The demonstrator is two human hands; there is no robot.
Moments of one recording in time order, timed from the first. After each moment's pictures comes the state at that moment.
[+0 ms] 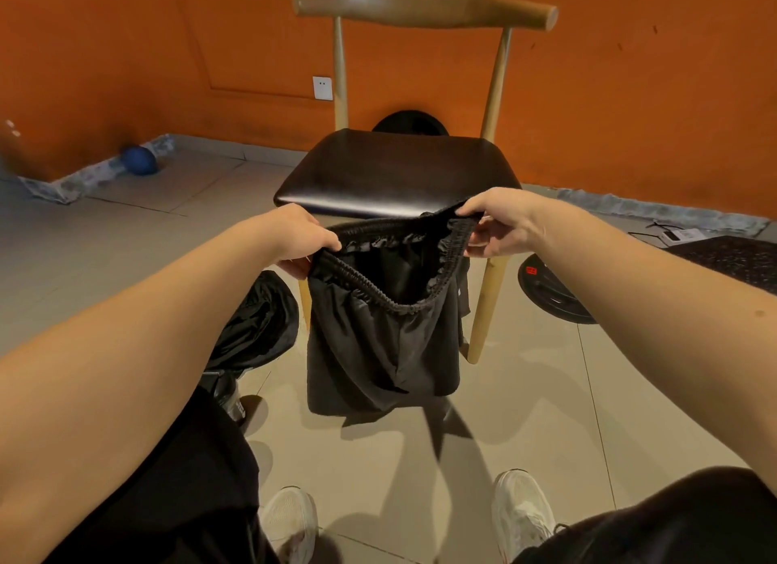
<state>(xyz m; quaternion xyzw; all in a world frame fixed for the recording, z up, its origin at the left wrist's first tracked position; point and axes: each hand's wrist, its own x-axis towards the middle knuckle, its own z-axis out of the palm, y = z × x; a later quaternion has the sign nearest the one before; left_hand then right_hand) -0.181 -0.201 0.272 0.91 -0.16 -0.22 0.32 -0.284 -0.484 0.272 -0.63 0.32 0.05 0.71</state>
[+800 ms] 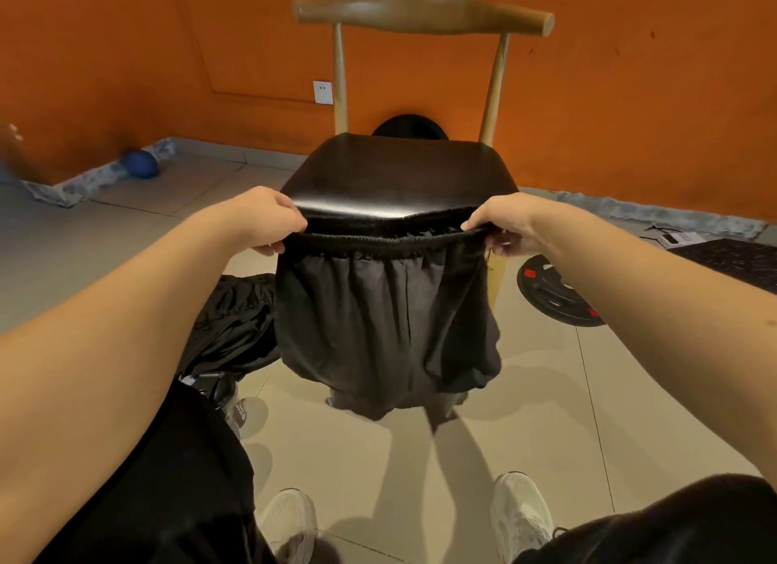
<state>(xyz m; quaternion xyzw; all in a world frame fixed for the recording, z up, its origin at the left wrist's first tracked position) -0.166 -0.175 0.294 0.93 -0.17 -0.15 0.30 -0.293 -0.493 0.276 -0.77 0.35 0.03 0.53</state>
